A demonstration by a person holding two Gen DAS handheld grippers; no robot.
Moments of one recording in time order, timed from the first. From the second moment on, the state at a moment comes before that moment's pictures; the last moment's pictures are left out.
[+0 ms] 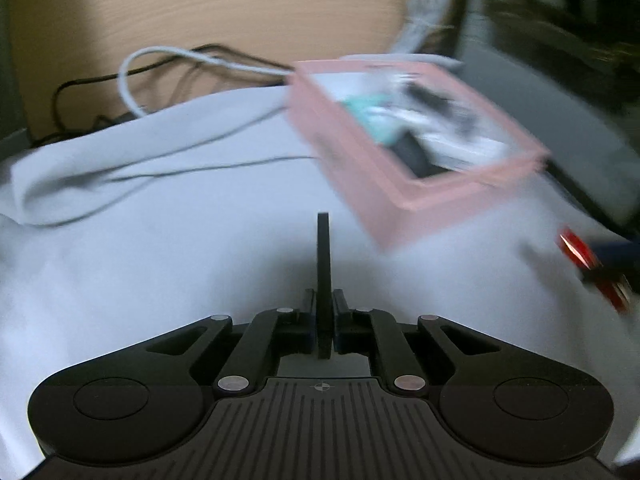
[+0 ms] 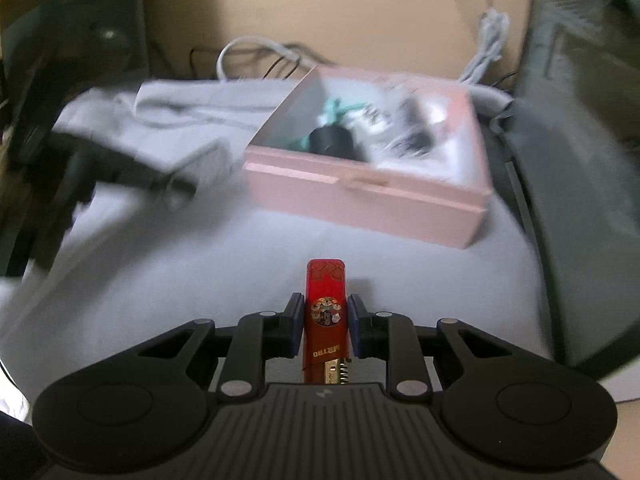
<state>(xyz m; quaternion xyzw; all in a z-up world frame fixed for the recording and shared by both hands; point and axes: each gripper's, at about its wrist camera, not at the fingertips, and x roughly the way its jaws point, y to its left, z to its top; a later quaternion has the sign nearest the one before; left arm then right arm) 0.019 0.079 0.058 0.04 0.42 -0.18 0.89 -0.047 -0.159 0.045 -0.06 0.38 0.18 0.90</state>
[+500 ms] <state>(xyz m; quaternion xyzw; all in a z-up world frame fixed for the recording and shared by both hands) -0.002 0.047 0.108 0.00 0.37 -0.25 0.90 -0.062 -0.206 0.074 -0.03 0.36 0.12 0.92</state>
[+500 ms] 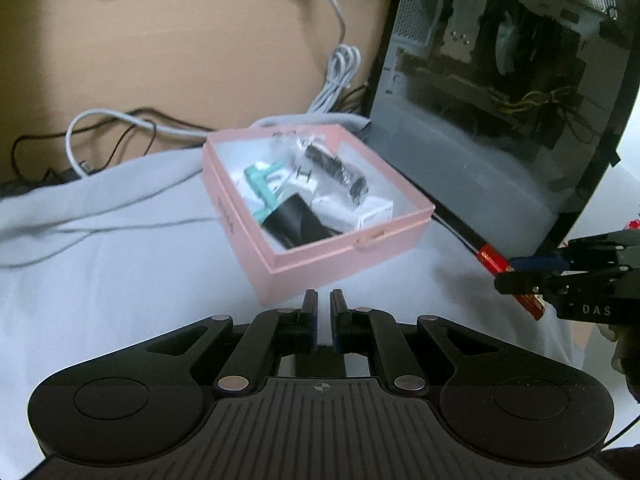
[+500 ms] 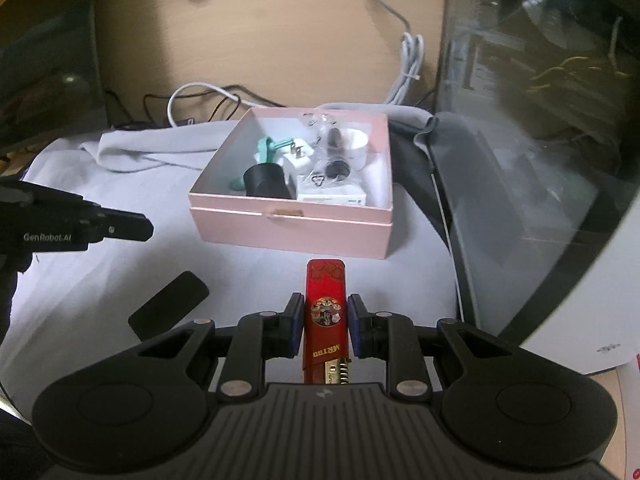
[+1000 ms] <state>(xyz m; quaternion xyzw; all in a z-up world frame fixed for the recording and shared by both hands) -0.003 0.074 0.068 -0.02 0.46 -0.15 0.88 -0.044 -0.207 0.025 -0.03 0.41 0.08 0.91</state>
